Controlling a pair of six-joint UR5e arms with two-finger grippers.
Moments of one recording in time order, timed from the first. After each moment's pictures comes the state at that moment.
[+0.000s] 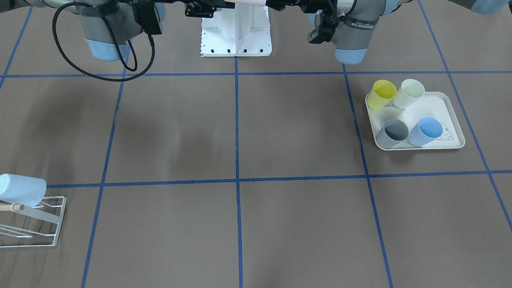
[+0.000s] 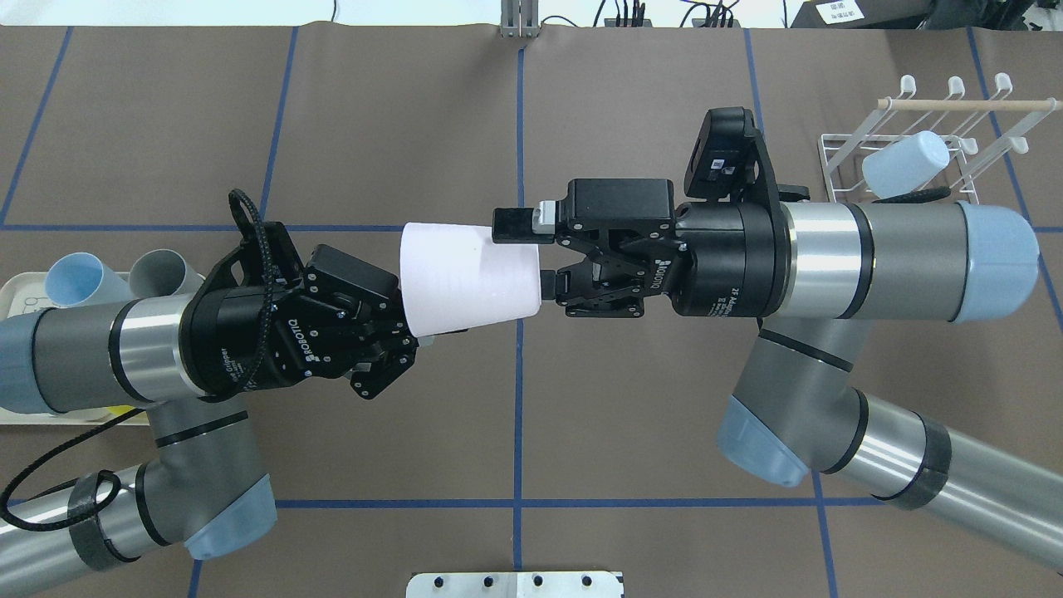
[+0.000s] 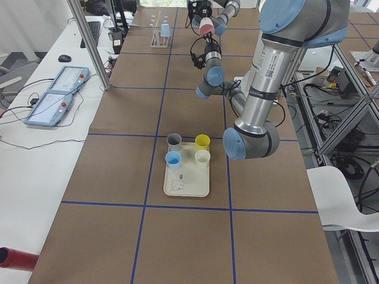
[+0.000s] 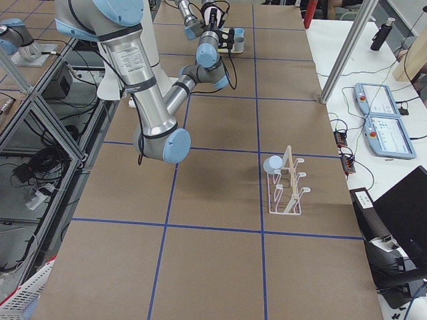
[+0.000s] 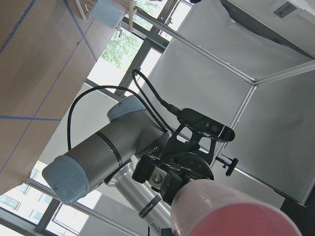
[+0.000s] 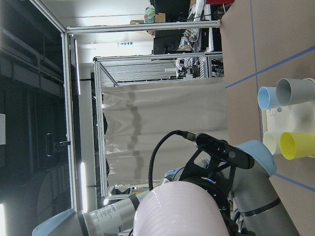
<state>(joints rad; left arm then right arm) -0.47 -1.99 -1.78 -3.44 -1.76 -2.43 0.58 -1.07 1.83 0.04 1.95 2.03</state>
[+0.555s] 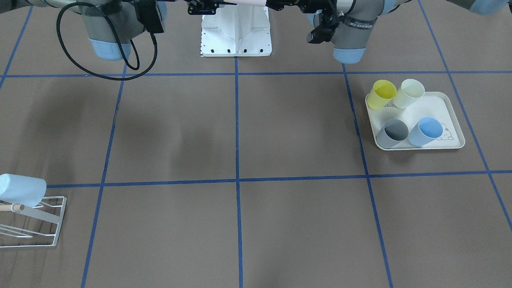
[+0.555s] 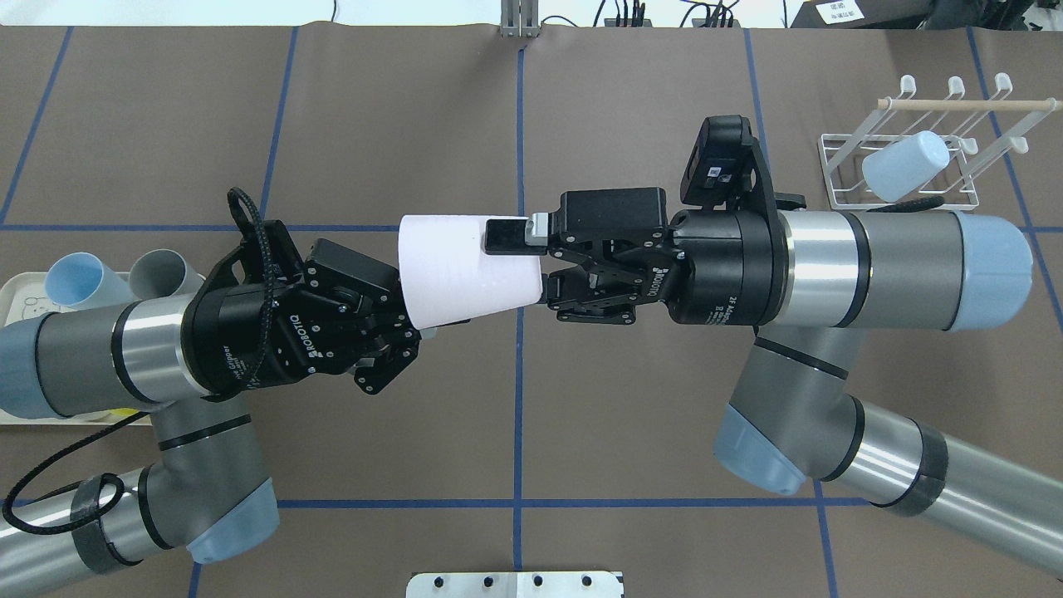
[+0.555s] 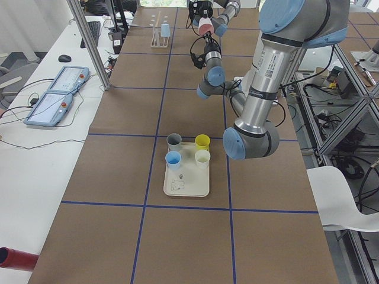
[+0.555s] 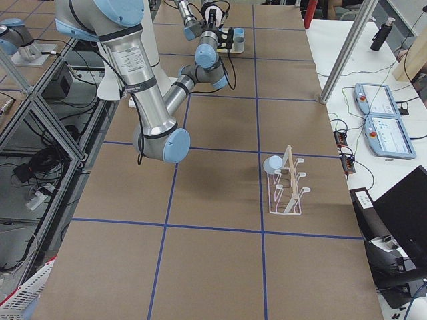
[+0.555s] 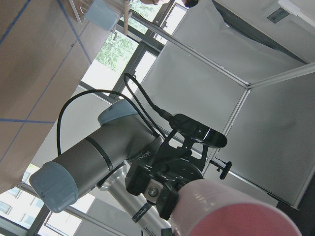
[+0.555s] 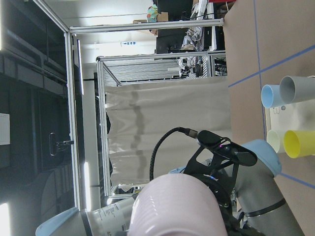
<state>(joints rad) -0.46 -1.99 -1.78 -3.44 -1.73 -2.43 0.57 -1.07 1.83 0.05 1.93 2.03</state>
